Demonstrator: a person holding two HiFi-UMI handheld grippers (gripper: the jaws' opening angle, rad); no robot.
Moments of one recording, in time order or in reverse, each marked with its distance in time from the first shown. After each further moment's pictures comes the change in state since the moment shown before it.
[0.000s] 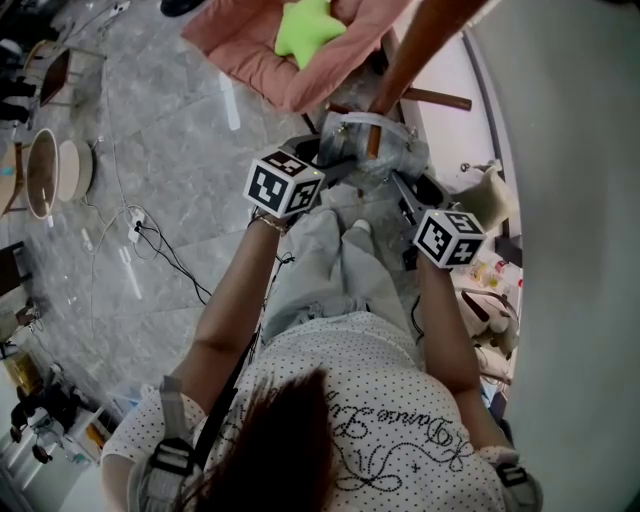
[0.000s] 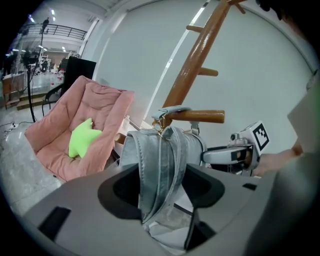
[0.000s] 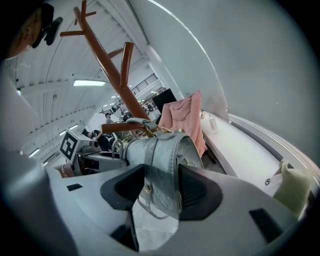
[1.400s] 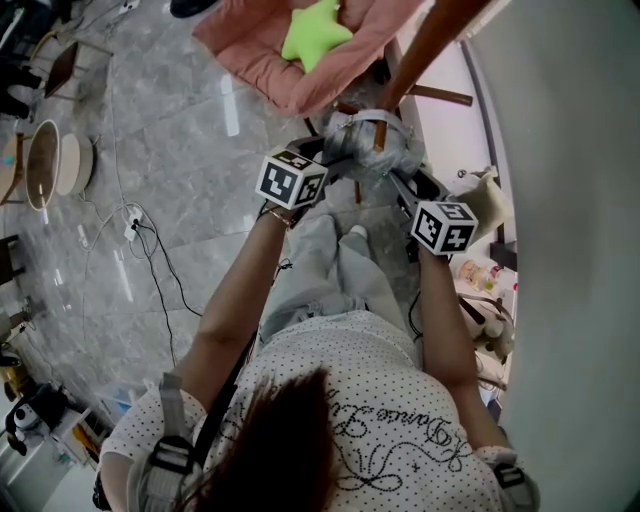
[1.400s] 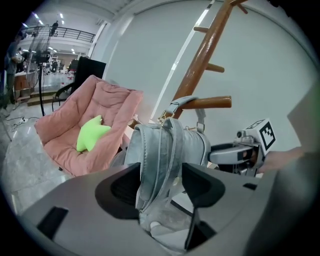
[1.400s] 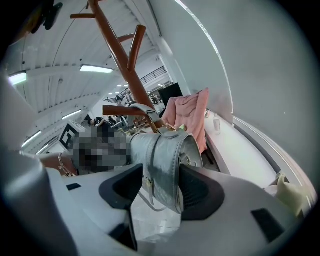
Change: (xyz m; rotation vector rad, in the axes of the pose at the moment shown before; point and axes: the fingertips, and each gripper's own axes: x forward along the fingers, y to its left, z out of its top) left arm 0.008 0.013 -0.031 -0.049 -0.023 0.075; right arm 0.007 -0.012 -0.023 -0.128 0.073 -0.005
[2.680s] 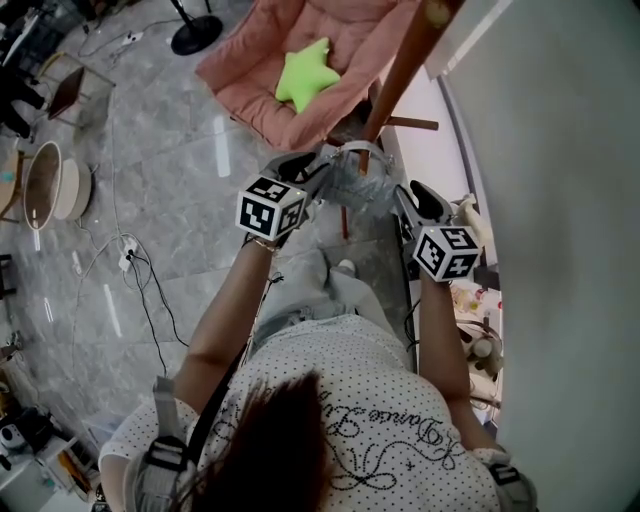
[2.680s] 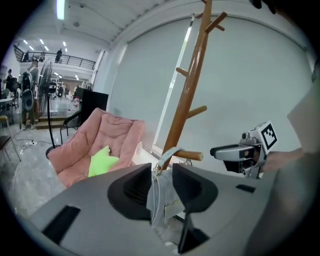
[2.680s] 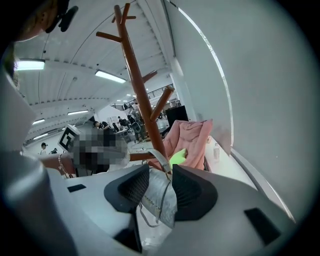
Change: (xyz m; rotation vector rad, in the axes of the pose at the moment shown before) left arm -0.076 -0.022 0.077 0.104 -0.227 0.106; right arm -0.069 0.027 0.080 -0.154 -0.187 -0.020
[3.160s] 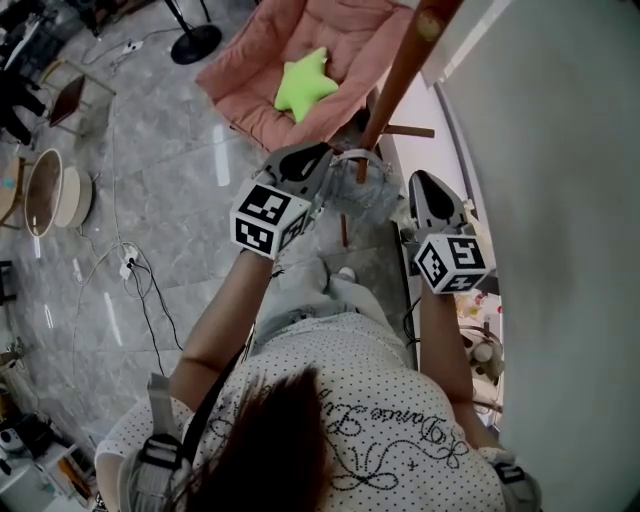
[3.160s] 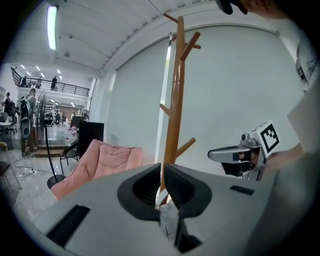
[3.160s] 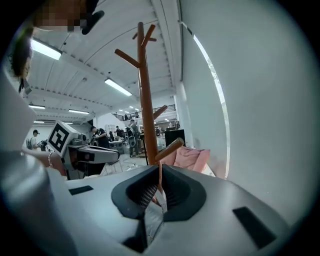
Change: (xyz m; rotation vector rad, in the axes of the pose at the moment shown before) left arm -0.036 -0.027 0.090 0.167 -0.218 0.032; right arm -0.027 0.021 0.083 -0.151 -0.228 -0.080
